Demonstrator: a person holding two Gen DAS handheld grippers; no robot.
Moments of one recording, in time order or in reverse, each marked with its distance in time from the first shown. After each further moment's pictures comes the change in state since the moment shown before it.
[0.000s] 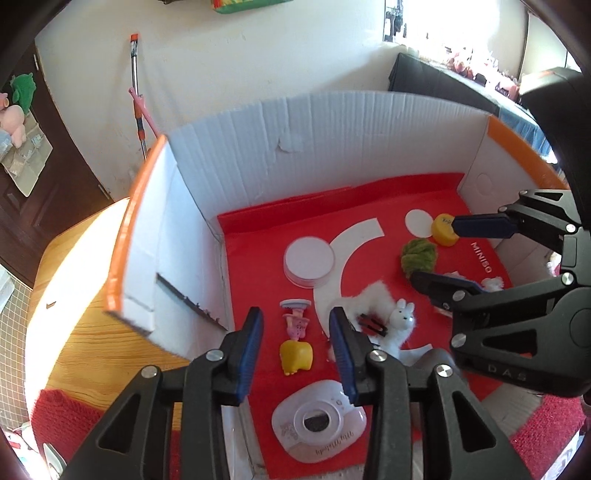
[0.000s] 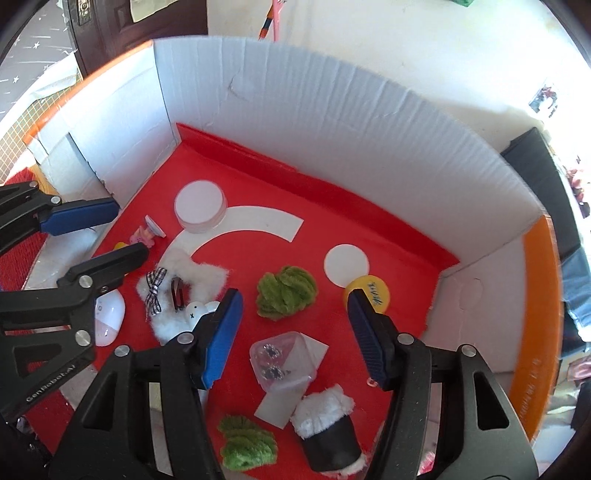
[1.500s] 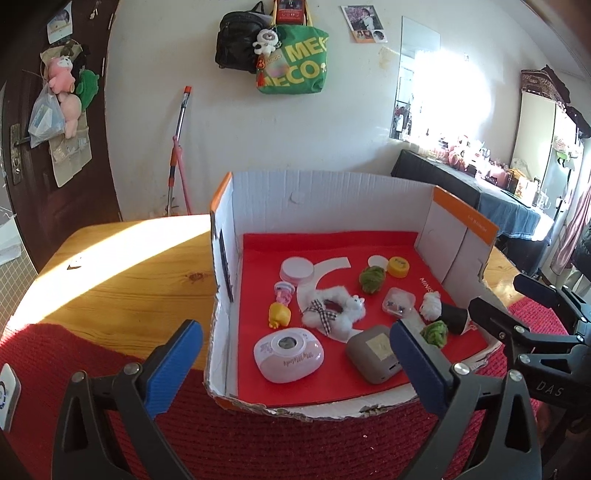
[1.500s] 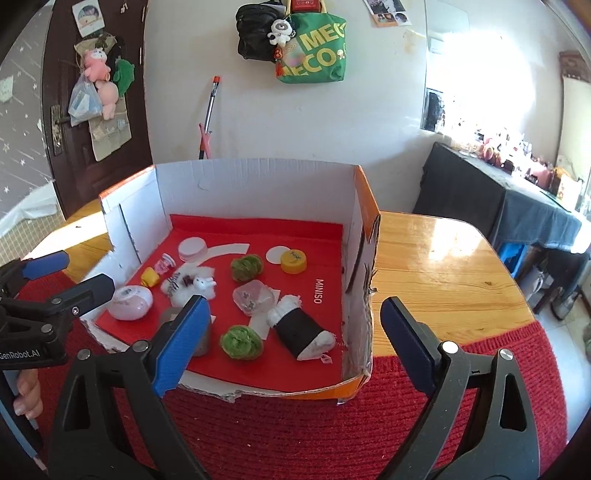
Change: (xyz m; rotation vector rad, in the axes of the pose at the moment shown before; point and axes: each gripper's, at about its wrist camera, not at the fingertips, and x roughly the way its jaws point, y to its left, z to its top) left arm -0.067 0.009 -0.085 -0.165 -0.382 -0.025; right arm -0.071 -0.007 -0.123 0.319 -0.510 -0.130
